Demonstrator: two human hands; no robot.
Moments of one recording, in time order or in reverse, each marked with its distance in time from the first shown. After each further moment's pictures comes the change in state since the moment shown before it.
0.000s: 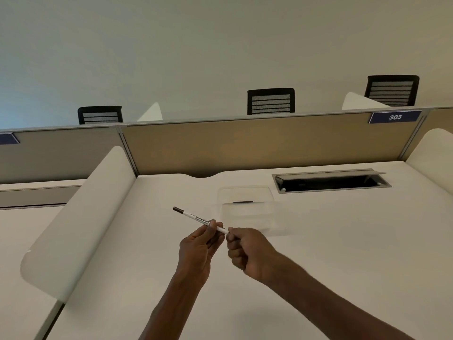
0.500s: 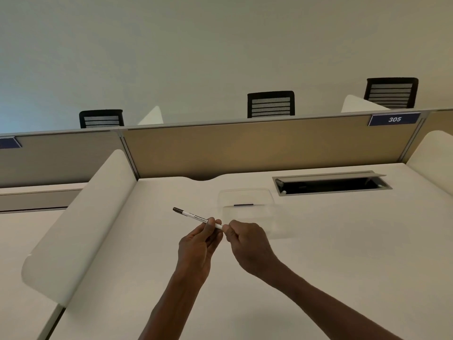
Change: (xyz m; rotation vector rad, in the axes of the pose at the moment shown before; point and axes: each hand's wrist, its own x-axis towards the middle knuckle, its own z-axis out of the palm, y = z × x) left_hand 0.001 0.008 0.006 -0.024 0.000 0.017; right_hand 0.005 0.002 -0.010 -1.185 0.223 -0.977
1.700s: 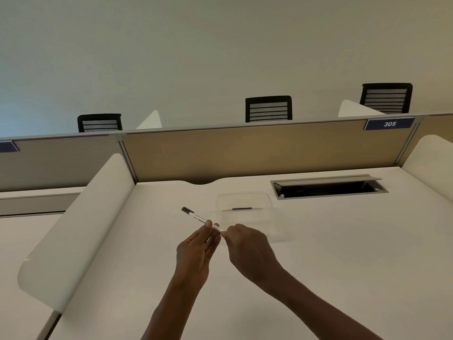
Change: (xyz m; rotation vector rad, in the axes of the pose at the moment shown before) left_hand 0.008 -0.004 -0.006 -0.015 0.030 -0.011; right_hand -0.005 0.004 0.001 -0.323 0.007 -0.147
